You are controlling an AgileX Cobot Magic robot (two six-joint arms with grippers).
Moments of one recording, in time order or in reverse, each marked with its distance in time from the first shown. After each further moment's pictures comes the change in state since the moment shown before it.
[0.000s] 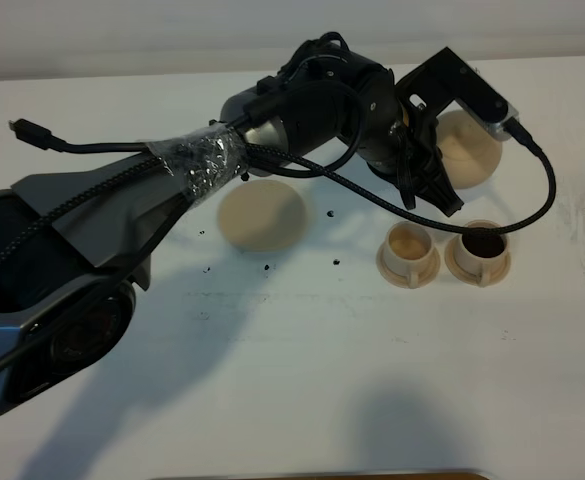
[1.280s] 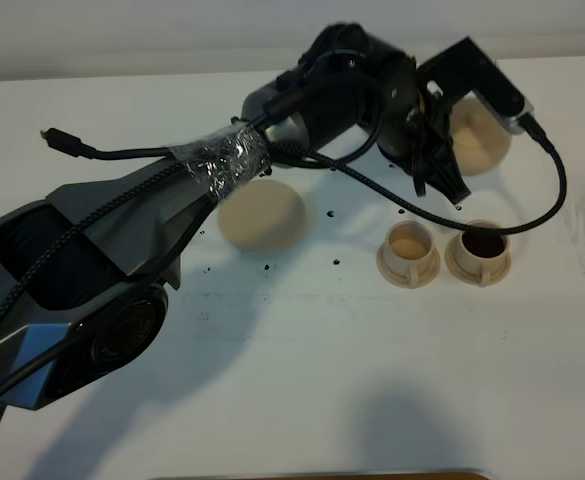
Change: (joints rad) left arm -0.010 0.088 -0.220 0.090 0.131 0.028; right arm 0.000 0.000 0.000 0.000 0.000 0.000
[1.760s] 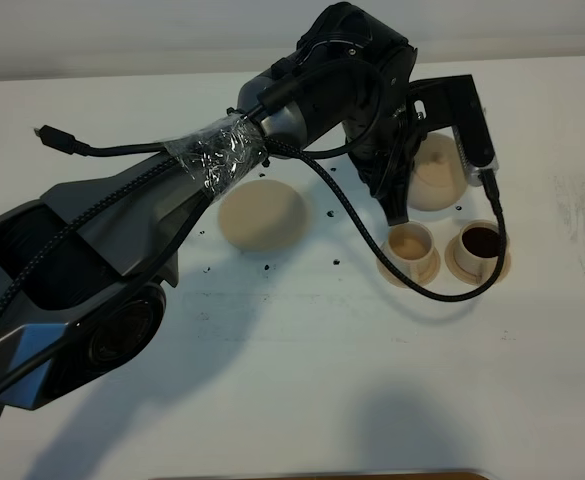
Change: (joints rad) left arm 0.002 -0.008 -0.024 0.089 0.244 0.335; right arm 0.000 0.000 0.000 0.000 0.000 0.000
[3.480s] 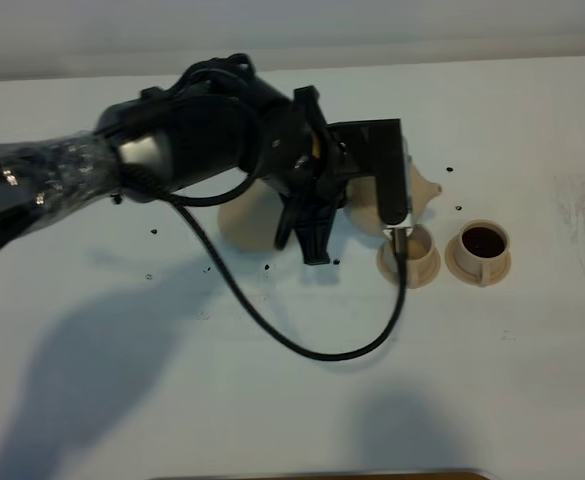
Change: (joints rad) left arm 0.052 -0.443 0.786 -0.024 -0.501 0.162; right arm 0.000 0.000 0.000 0.016 0.000 0.000
